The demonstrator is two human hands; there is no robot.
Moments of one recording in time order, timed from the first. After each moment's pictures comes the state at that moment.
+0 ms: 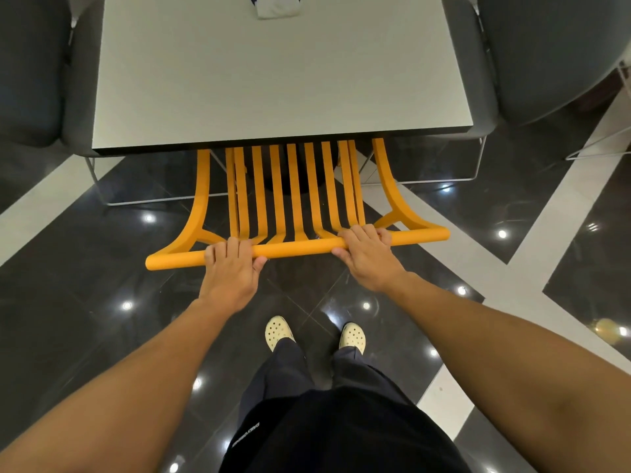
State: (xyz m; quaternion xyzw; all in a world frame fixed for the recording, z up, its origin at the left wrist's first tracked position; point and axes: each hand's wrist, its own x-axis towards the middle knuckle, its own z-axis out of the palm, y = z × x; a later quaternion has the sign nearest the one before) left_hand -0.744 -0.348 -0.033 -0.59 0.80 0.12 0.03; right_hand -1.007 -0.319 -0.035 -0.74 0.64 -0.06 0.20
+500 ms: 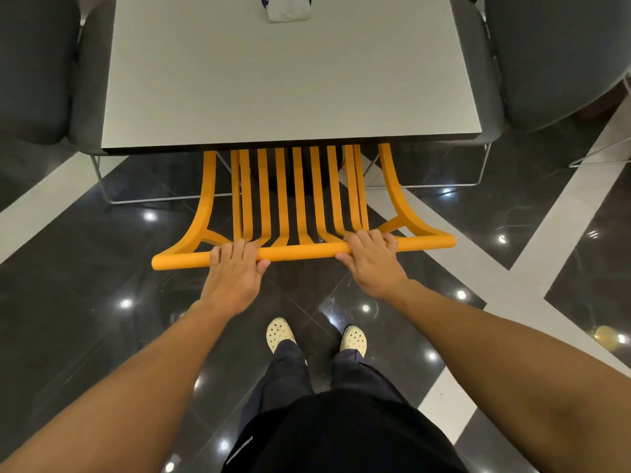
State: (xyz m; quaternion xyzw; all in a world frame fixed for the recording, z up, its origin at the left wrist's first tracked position) left_hand -0.735 -0.352 -0.031 -0.58 0.80 0.15 0.03; right_hand -0.998 -0.319 -0.035 -0.73 0.66 -0.04 0.16
